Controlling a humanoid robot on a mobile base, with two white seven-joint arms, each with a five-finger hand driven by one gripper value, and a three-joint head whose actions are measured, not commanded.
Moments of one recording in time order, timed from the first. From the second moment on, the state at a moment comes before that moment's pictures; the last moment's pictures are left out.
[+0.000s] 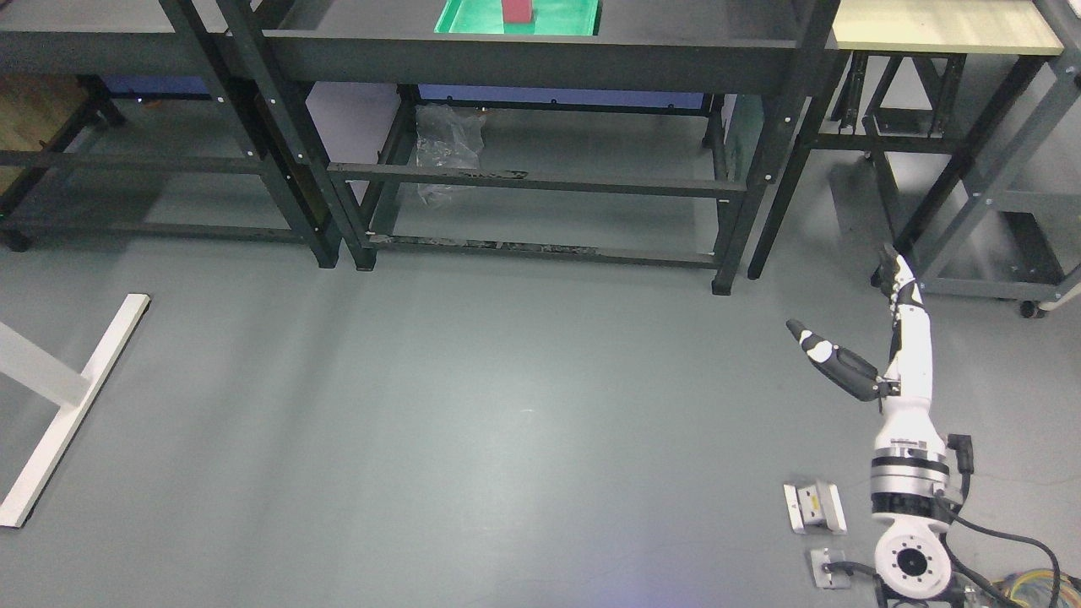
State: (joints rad) left arm 0.00 0.00 0.06 -0.08 0.00 -0.10 -0.08; right arm 0.10 0.00 0.03 -1.69 0.38 -0.16 -0.18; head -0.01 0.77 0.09
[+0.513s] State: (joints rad) left arm 0.00 0.00 0.06 -0.08 0.00 -0.10 -0.08; right arm 0.11 0.00 0.09 -1.69 0.61 -0.16 -0.18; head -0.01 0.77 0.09
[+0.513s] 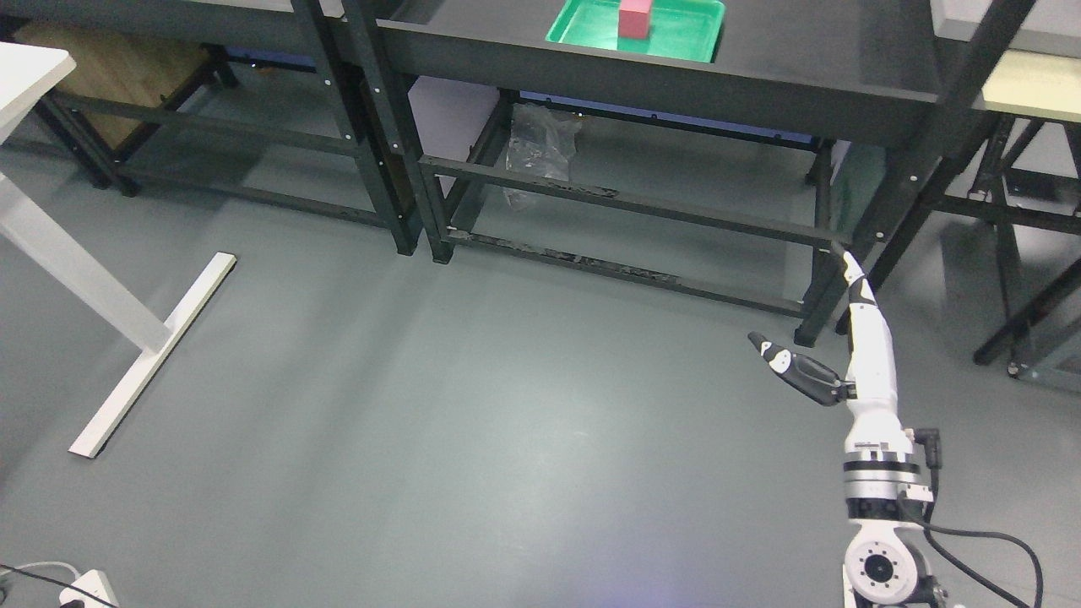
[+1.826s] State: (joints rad) left arm 0.00 0.00 0.06 -0.08 0.00 -0.10 -0.08; right arm 0.12 0.00 0.17 -1.70 1.14 -0.10 -0.22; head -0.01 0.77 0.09
